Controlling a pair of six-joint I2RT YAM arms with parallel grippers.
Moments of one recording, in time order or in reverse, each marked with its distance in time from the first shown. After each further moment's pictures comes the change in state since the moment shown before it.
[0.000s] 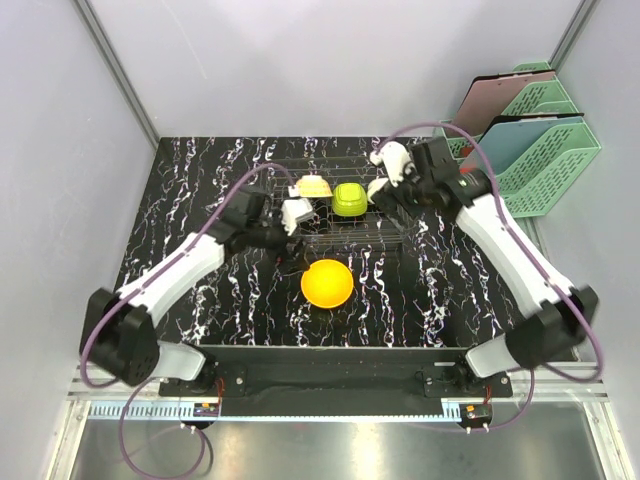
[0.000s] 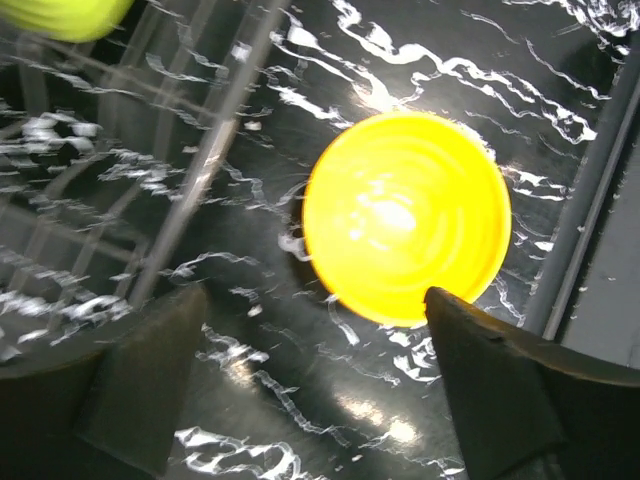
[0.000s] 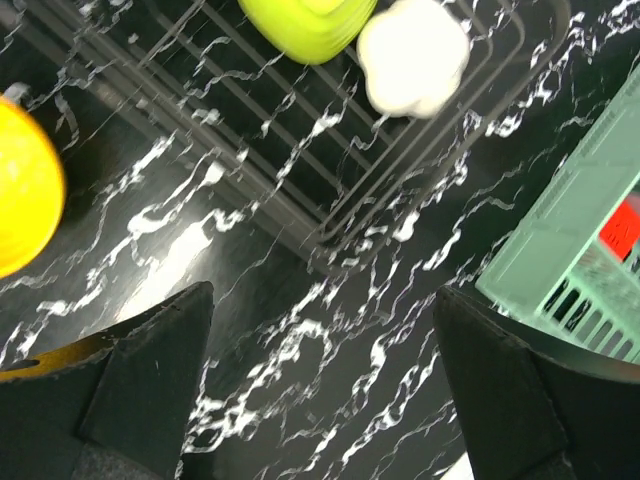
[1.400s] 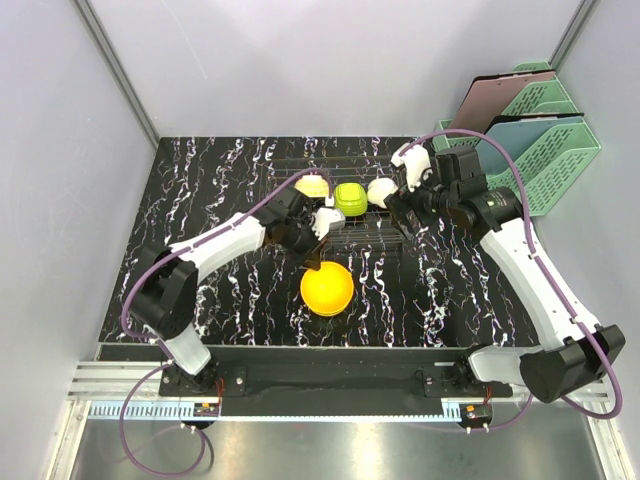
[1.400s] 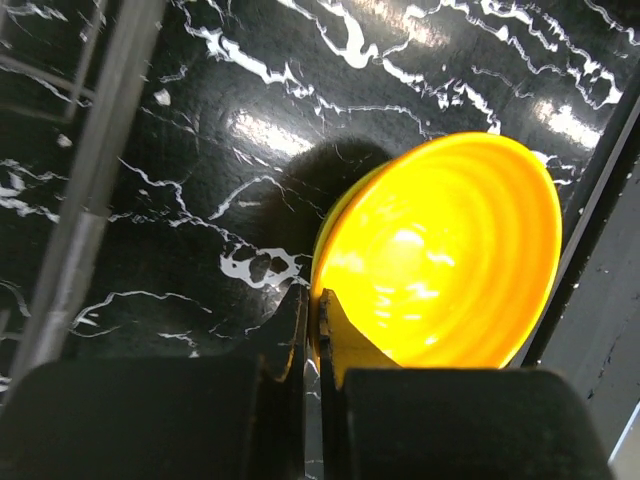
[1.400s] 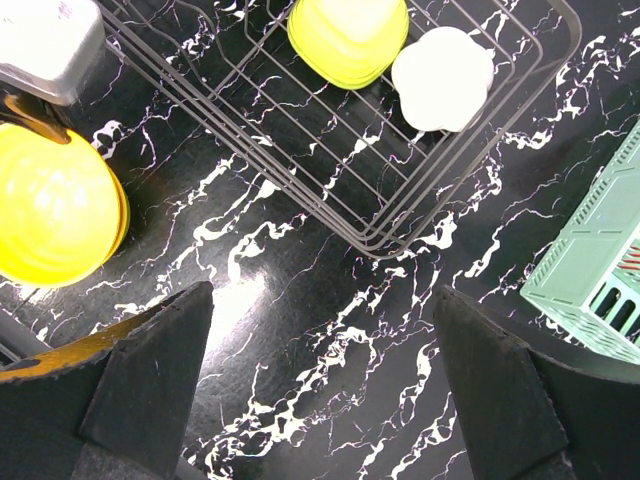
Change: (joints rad) left arm -0.153 0.341 0.173 -0.109 -0.082 -0.042; right arm -0.055 -0.224 -0.136 0.032 -0.146 0.080
